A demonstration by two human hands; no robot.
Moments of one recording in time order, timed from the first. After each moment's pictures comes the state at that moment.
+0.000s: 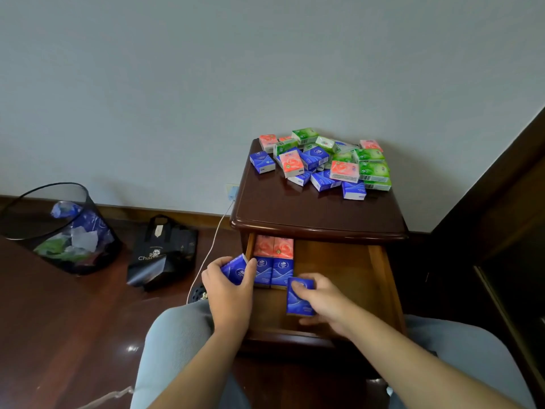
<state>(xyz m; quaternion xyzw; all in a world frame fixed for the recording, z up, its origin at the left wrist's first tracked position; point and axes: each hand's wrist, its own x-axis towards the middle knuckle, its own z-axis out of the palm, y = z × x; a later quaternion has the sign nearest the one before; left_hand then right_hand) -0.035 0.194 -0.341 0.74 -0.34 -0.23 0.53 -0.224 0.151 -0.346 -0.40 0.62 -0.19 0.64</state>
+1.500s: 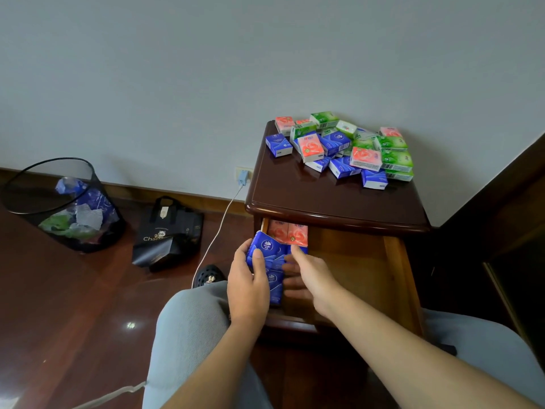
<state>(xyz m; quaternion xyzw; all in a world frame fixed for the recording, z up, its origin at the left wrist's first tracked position) -0.034 0.203 -0.352 0.69 -0.36 -0.33 0.53 -0.155 0.140 -0.339 -0.32 0.66 -0.24 0.64</state>
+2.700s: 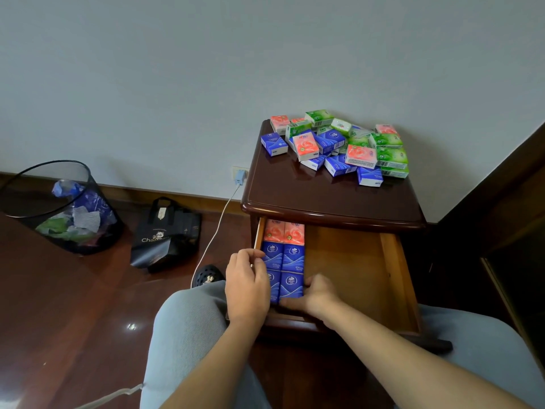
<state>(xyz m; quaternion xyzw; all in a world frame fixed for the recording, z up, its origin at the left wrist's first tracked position) -0.034 0.198 -0.361 0.74 -0.42 -0.26 0.46 -0.188 0.160 -0.390 -0.51 0.72 -0.08 0.47</state>
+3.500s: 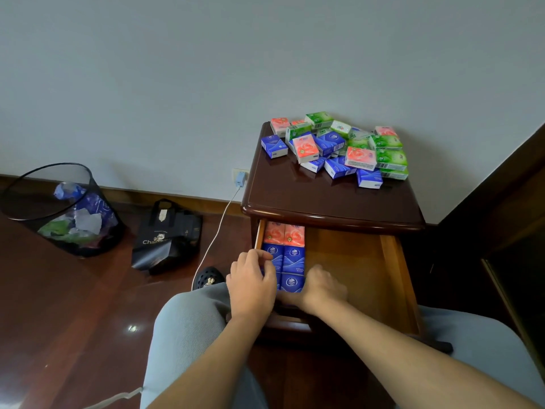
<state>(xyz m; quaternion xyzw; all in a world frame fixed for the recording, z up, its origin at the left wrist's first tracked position) -0.038 0.189 -0.357 0.76 -0.49 -0.22 0.37 -0.178 0.148 -0.357 -0.62 0.74 0.05 0.27</state>
